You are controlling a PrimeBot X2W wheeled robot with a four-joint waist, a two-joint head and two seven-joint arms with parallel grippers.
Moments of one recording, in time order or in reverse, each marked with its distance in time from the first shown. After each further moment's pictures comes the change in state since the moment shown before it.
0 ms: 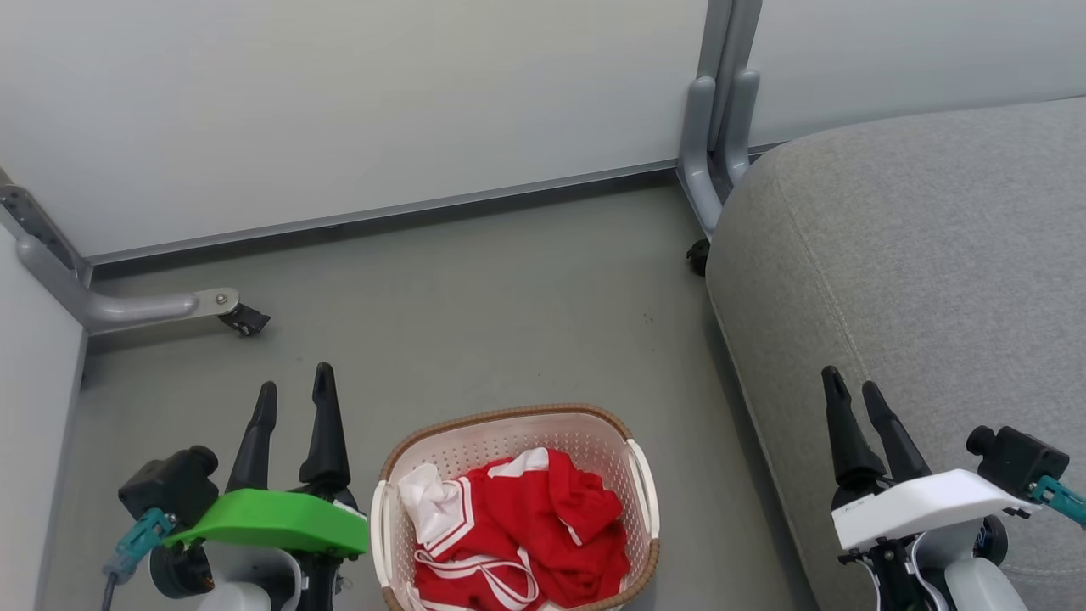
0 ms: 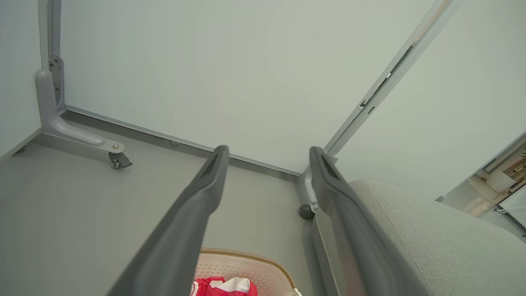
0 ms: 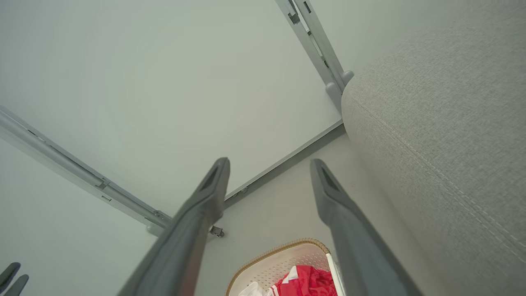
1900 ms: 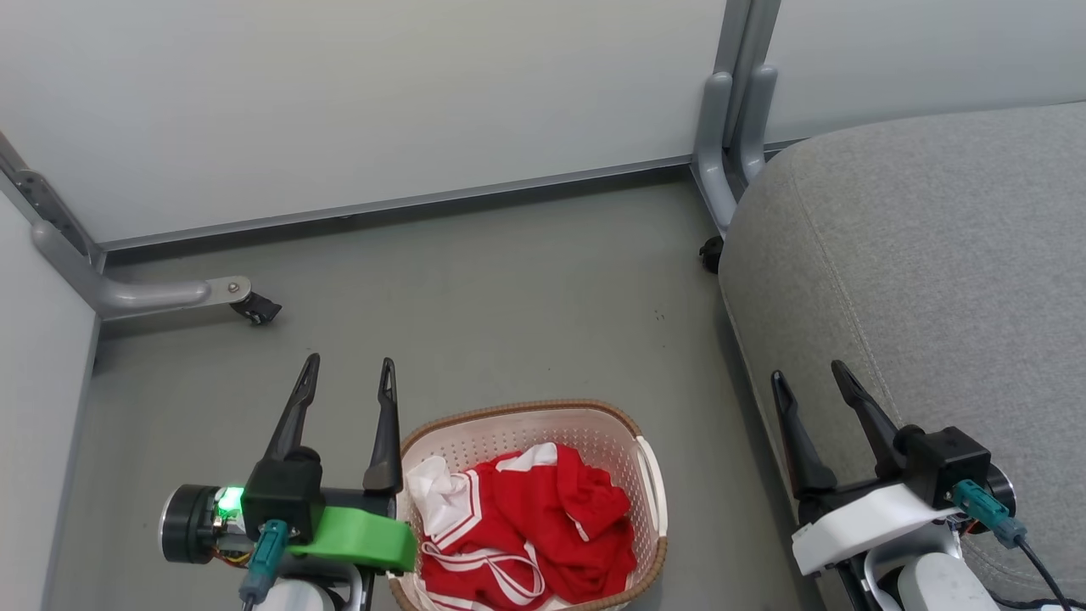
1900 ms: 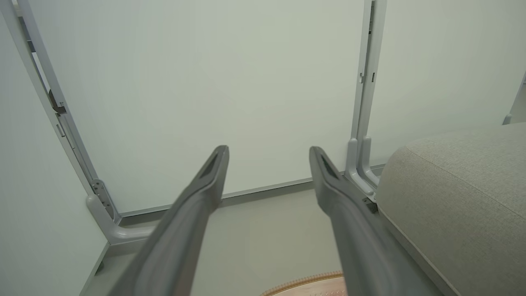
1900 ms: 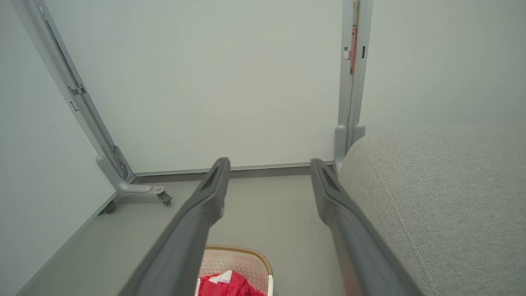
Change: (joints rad) left arm -0.005 0.004 -0.092 -0.005 0.513 0.049 -0.126; right arm -0.010 -0.005 0.058 -0.001 -0.522 0.000 -0.123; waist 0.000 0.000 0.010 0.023
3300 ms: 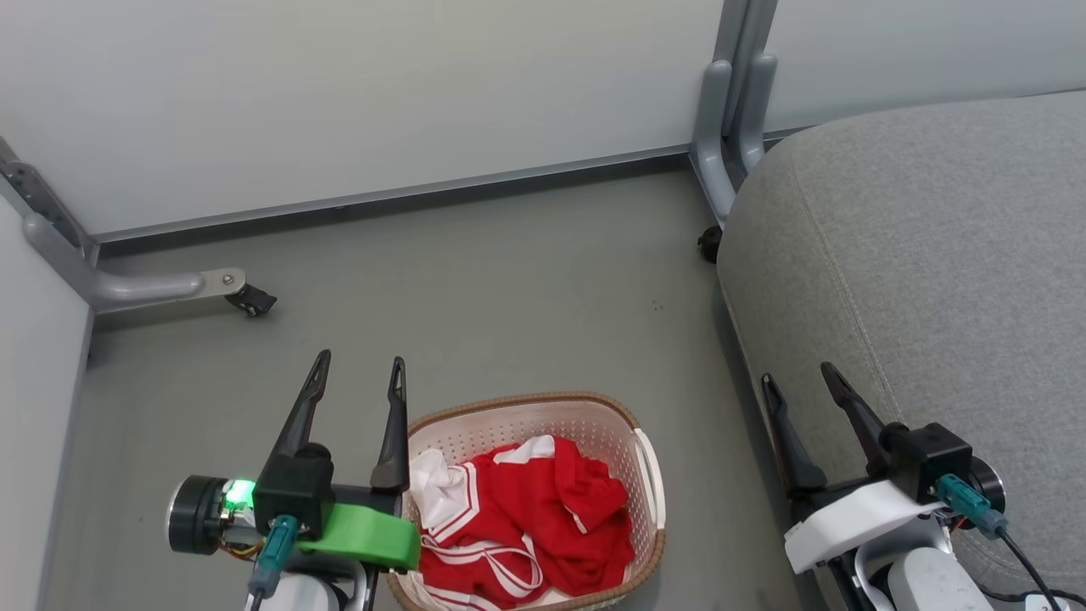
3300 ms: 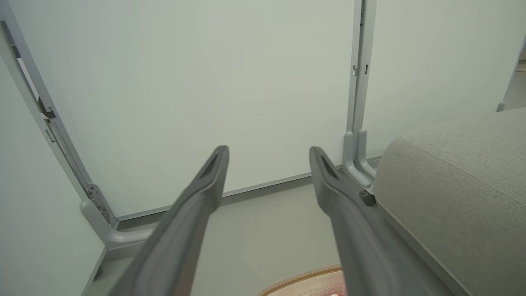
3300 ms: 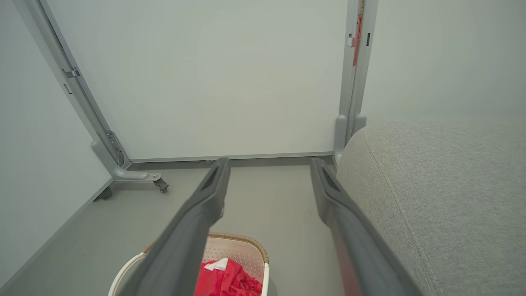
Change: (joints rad) left arm -0.011 0.001 -0.009 0.016 0.033 -0.016 -0.008; right arm -0.025 -0.001 0.012 0.057 -0.030 0.000 -0.009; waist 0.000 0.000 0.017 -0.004
